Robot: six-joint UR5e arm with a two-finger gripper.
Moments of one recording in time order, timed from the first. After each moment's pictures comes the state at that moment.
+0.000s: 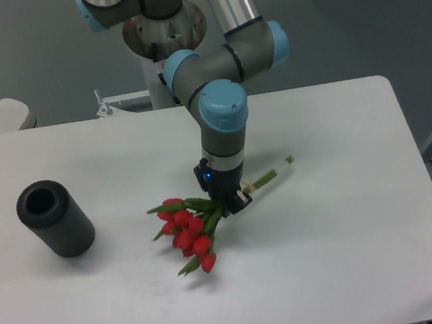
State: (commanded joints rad) arm 2.44 -1.89 -1.79 -0.77 1.26 1.29
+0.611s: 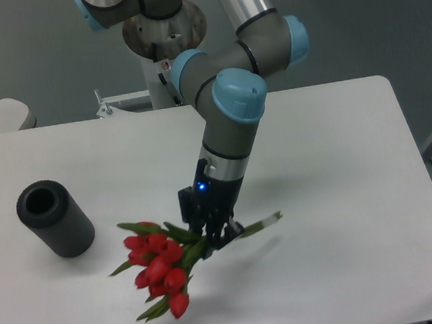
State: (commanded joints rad) arm 2.40 -1.97 -1.57 -0.76 1.02 1.13
